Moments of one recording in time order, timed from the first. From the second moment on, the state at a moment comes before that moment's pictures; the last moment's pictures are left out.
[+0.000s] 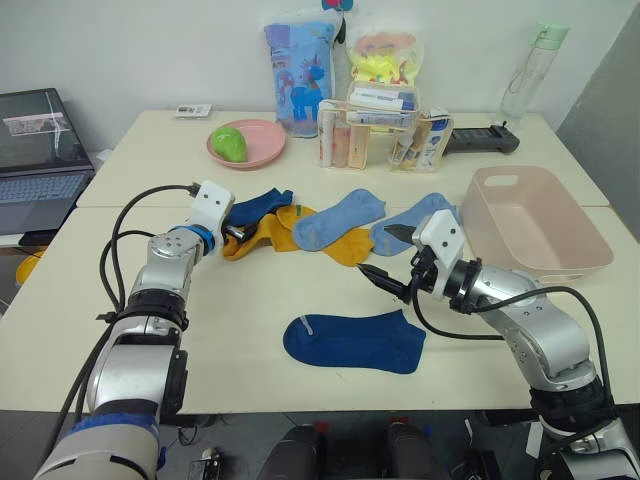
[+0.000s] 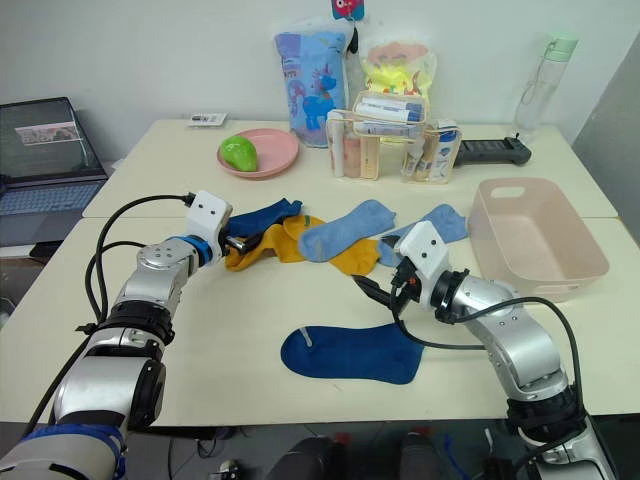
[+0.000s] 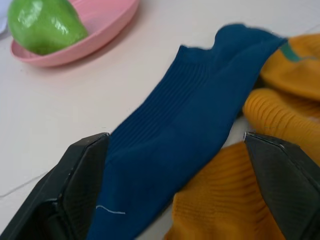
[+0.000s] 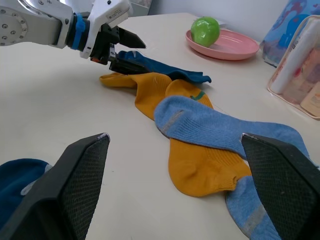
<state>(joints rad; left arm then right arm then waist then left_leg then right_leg) -0.89 0.53 0.01 1.05 0.03 -0.03 -0.49 -0.37 -0.47 0.14 -0.44 0.32 0.62 0.61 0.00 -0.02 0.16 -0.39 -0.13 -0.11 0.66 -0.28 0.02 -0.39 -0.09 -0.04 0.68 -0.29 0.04</state>
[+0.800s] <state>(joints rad) -1.00 0.51 0.16 1.28 -0.04 0.09 -0.45 -0.36 -0.47 0.14 -0.45 0.31 0.64 0.58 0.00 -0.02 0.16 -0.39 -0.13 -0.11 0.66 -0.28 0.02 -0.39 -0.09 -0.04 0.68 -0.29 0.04</state>
